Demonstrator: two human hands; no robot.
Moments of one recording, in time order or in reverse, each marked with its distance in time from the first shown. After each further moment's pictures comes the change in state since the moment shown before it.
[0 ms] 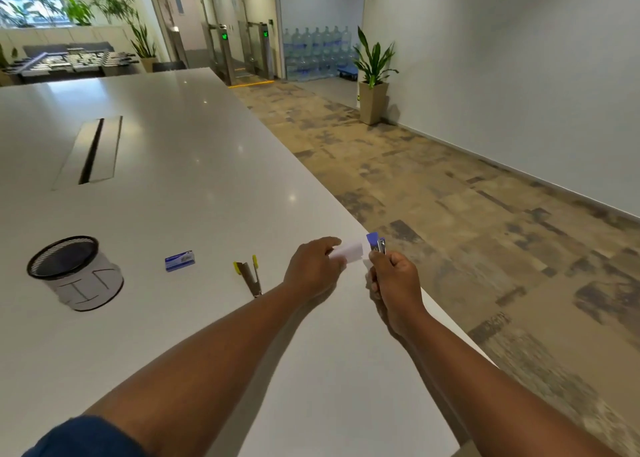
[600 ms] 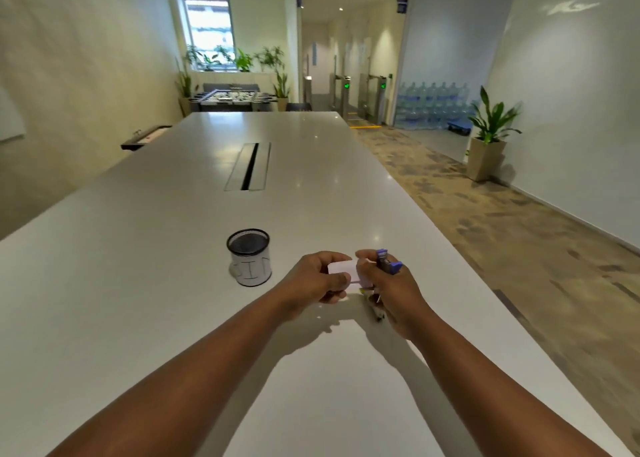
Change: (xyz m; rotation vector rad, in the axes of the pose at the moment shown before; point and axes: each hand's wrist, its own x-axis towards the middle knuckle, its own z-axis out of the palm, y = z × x) left_hand -0.119 -0.067 -0.211 -0.722 -0.001 -0.307; right_hand -0.071 -0.040 0.187 -0.183 -0.564 -0.039
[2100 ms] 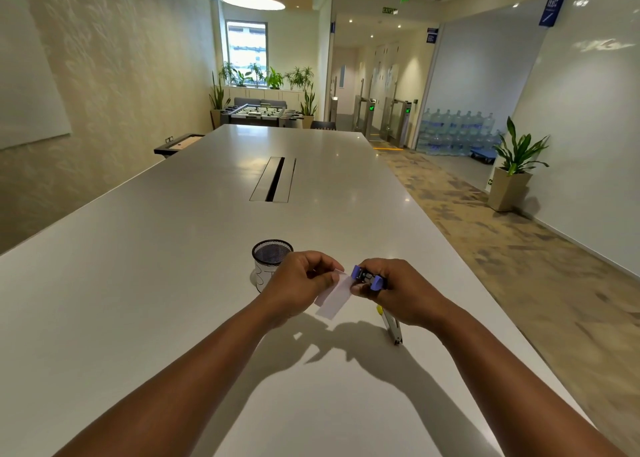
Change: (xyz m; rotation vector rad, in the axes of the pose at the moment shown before) left_hand -0.035 0.013 -0.042 0.230 0.278 0.279; right_hand 0.006 -0.054 0.013 -0.842 -0.377 -0.502
